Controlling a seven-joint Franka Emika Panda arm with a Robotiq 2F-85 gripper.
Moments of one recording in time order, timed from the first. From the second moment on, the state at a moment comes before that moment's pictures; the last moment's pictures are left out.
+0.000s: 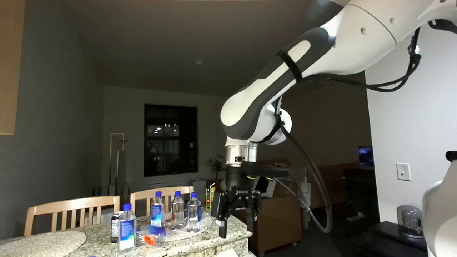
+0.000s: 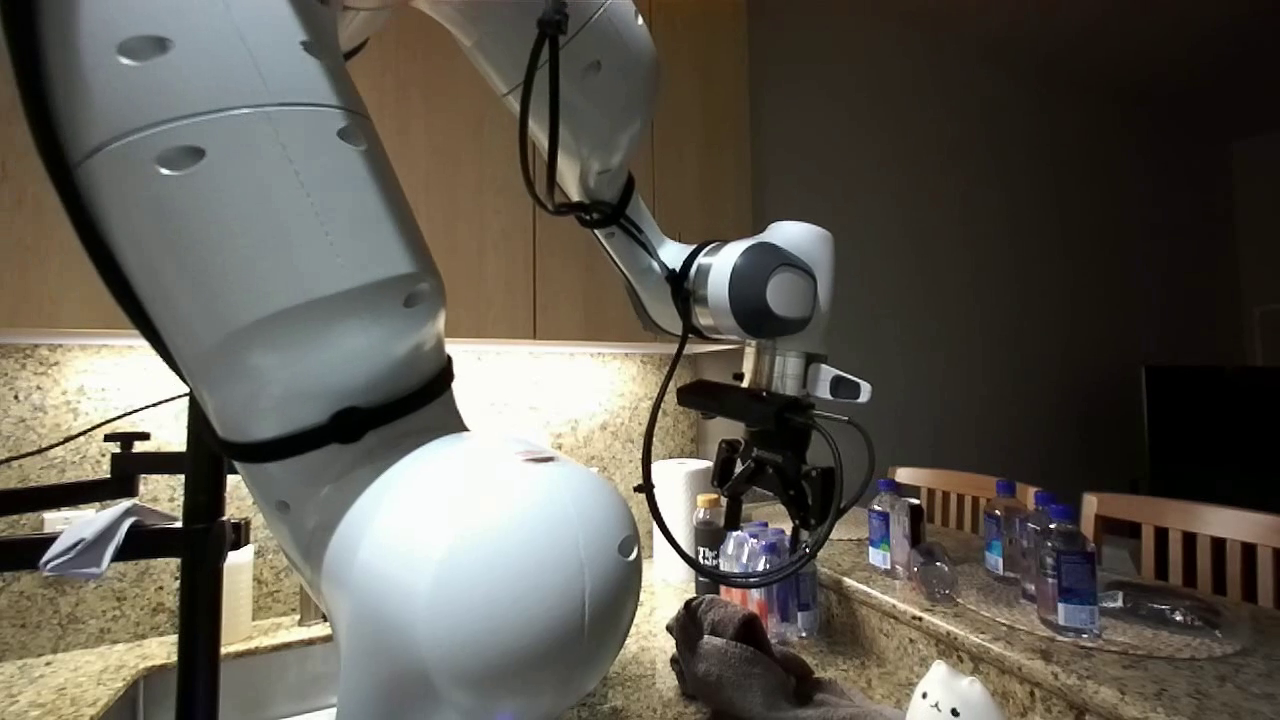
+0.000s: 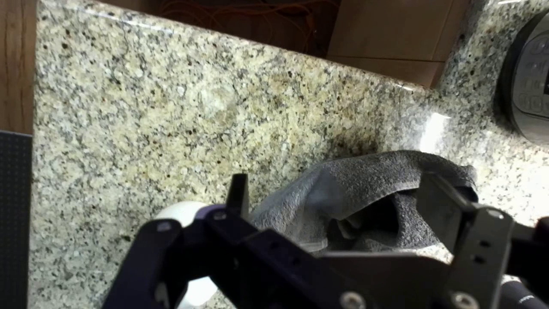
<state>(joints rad) 0.09 -0.44 0.09 -2.61 0.22 2.16 0.06</state>
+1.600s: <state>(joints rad) 0.28 0.12 0.26 -2.33 0.16 2.54 0.11</state>
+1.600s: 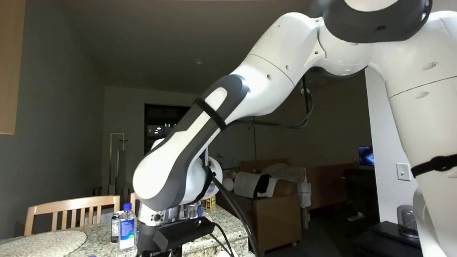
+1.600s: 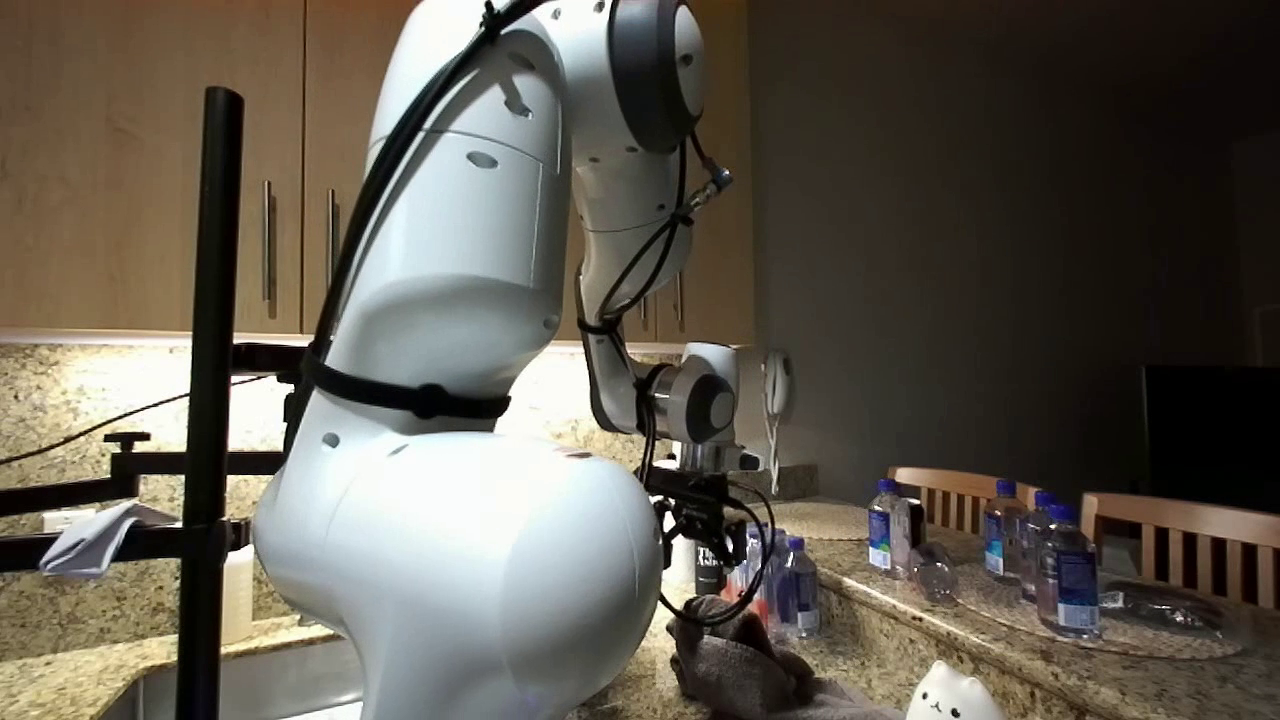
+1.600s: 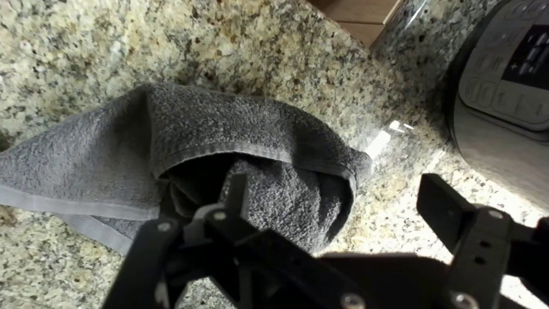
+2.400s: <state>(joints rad) 0.45 0.29 0.14 -2.33 -0.27 2.82 0.46</state>
